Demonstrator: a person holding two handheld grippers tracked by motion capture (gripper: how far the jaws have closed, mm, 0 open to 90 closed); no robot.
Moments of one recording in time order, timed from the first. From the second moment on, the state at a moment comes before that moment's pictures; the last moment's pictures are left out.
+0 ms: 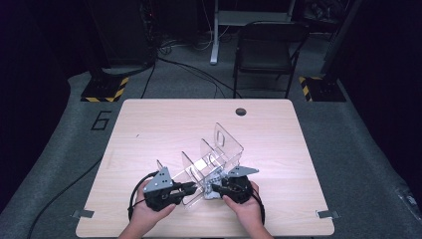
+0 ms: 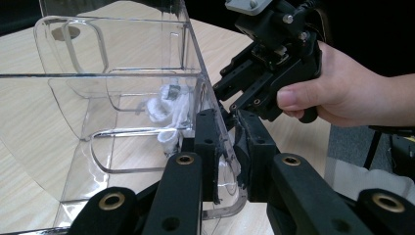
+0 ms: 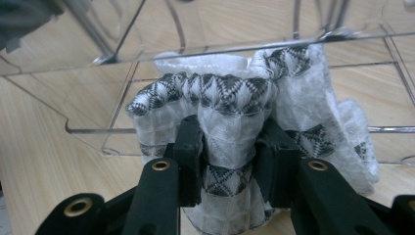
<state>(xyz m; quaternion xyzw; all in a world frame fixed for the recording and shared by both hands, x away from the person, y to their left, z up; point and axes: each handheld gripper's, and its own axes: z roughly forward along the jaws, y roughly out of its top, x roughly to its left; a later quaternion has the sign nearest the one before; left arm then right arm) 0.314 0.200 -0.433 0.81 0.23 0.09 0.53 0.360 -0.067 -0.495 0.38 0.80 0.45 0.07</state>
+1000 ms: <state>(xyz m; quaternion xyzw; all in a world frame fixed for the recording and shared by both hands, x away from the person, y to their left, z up) 0.315 0.199 -0.434 0.81 0.23 0.09 0.53 0.363 -0.073 -0.501 0.40 0.80 0.44 0.08</state>
